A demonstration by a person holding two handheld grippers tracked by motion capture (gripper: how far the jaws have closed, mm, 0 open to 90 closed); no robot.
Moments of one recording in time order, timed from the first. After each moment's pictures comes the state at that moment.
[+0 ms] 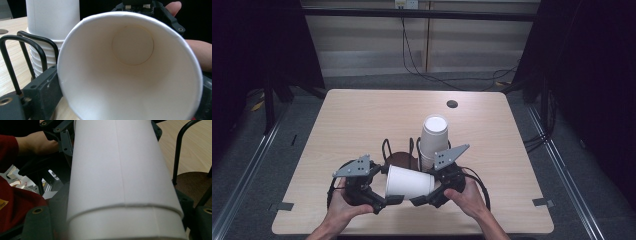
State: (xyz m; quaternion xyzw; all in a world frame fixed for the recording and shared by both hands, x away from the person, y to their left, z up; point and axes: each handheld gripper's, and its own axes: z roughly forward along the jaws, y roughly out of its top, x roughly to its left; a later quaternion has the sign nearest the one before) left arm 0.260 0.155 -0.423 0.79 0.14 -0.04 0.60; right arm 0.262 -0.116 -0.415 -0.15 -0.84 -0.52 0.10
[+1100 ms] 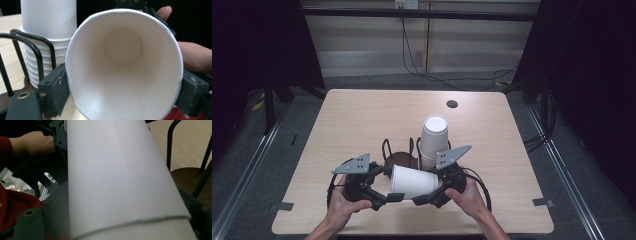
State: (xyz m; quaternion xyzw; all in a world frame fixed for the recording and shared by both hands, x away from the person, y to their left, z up) left arm 0.267 0.157 -0.424 0.78 0.13 -0.07 0.60; right arm 0.263 -0.120 -0.422 -0.16 -0.84 -0.52 0.08
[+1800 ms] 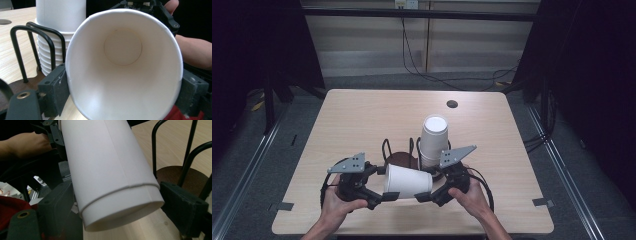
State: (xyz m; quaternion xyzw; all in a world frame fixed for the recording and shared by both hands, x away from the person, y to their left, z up) left arm 0.265 0.169 -0.418 0.80 0.15 -0.05 0.58; right arm 0.262 -0.128 -0.419 -0.19 -0.83 -0.52 0.05
